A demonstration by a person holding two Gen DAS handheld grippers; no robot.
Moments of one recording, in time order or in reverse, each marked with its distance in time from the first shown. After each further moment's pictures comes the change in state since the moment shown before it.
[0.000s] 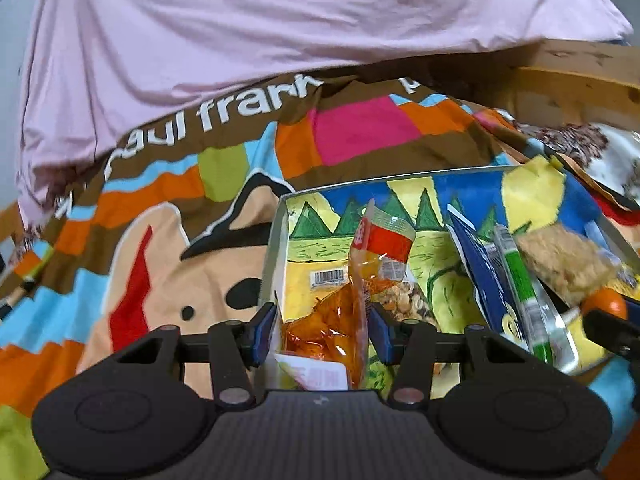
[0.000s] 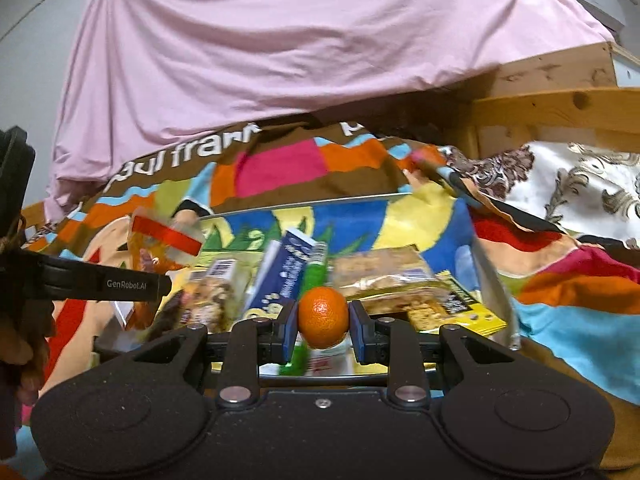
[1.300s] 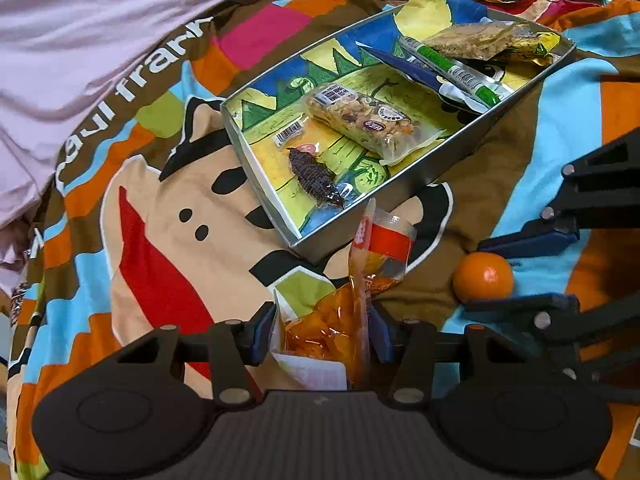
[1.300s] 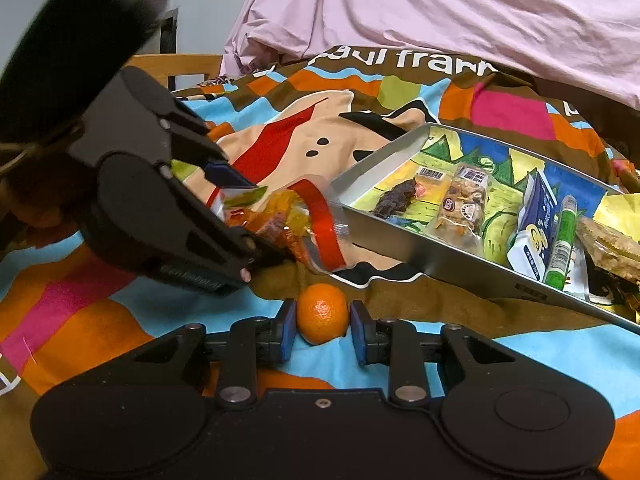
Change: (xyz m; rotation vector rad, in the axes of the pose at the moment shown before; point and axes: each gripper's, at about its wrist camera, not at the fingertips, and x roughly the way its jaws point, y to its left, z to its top) left arm -0.044 0.033 -0.081 0.497 0.184 -0.111; right arm -0.025 0.127 -0.064 -0.419 0.197 0.377
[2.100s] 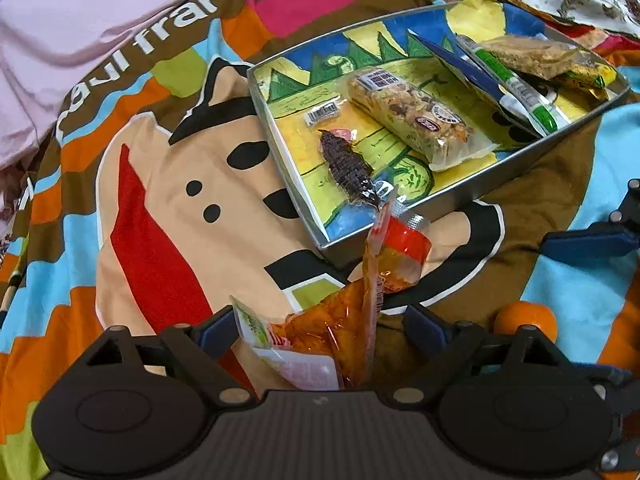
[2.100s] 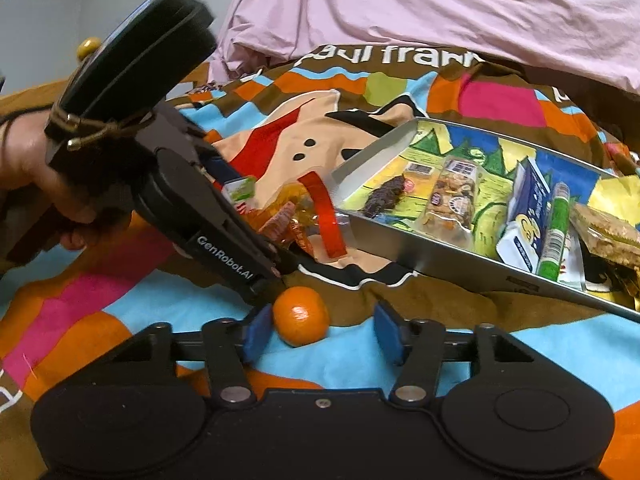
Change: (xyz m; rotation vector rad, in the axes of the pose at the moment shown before) left arm 0.030 0.027 0.010 -0.134 0.059 -0.045; right arm 0.001 -0.006 0.002 0.037 0.009 0.002
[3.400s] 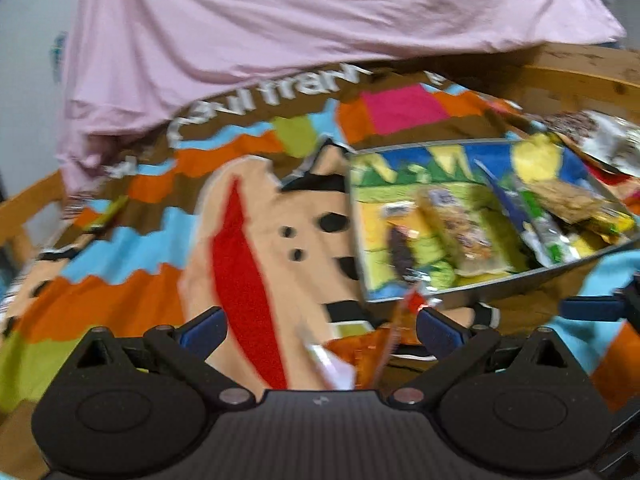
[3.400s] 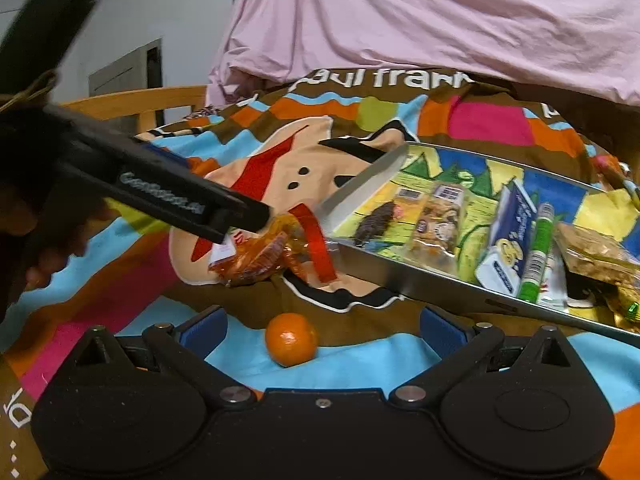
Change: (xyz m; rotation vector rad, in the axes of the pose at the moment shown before) left arm -0.073 0.014 -0.022 -0.342 -0.243 0.101; right arm -0.014 -0.003 0.008 0.029 -0.056 0.010
